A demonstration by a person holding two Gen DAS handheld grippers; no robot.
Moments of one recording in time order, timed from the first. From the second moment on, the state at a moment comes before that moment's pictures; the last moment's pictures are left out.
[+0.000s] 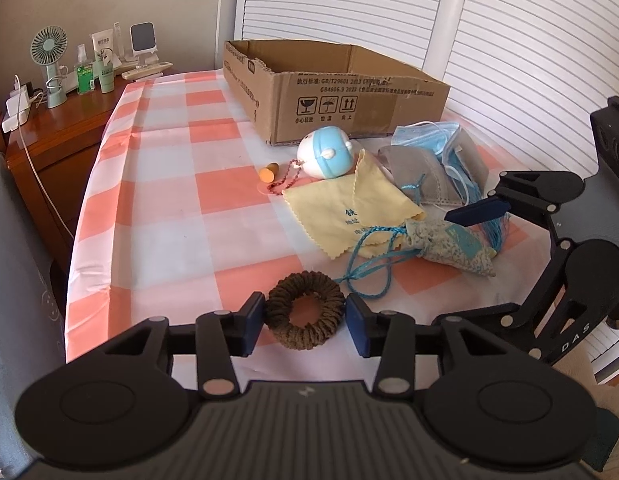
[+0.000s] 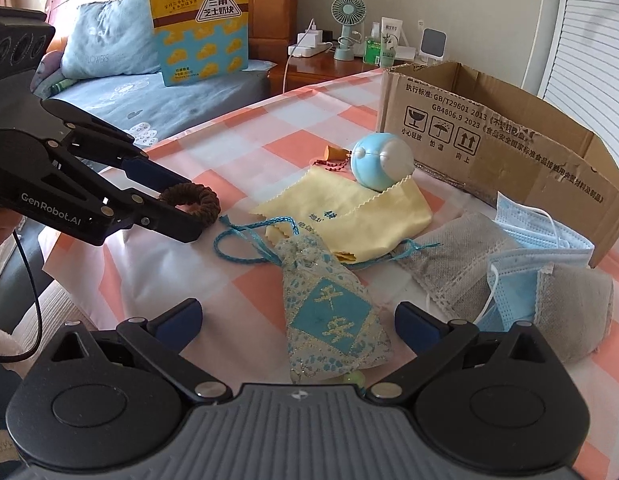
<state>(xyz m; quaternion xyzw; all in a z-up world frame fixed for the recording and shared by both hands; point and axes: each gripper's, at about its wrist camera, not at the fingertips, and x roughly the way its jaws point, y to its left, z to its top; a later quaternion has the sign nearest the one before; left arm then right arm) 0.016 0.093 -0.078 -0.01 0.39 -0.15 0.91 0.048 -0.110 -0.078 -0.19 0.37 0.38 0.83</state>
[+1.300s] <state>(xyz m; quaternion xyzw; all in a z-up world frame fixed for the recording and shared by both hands) 0.022 0.091 -0.071 0.00 0.41 -0.16 0.90 0.041 -0.132 -0.033 -0.18 0.35 0.32 0.86</state>
